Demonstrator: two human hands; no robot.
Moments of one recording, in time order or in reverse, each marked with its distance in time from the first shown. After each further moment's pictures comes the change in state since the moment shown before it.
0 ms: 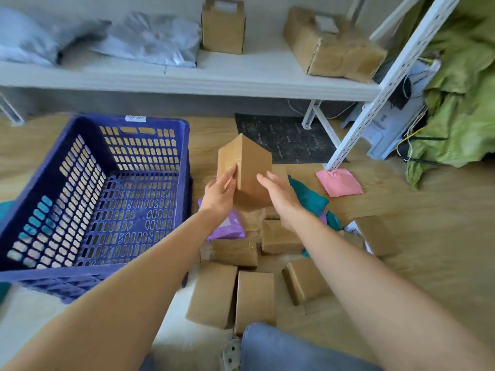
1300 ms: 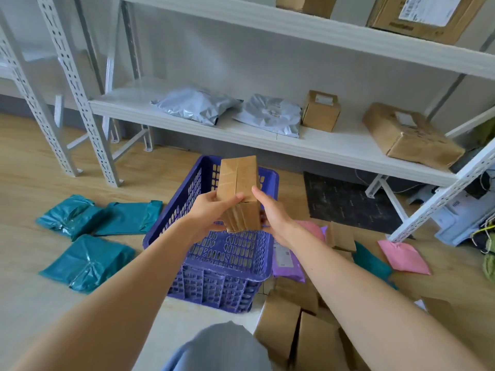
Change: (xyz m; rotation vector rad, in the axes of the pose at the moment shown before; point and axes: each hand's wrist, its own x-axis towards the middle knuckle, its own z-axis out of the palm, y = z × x) left_hand -0.124 0.003 -0.239 -0.377 0.174 -0.106; right_hand -0.103 -0.131 0.177 0.141 -0.410 -0.118
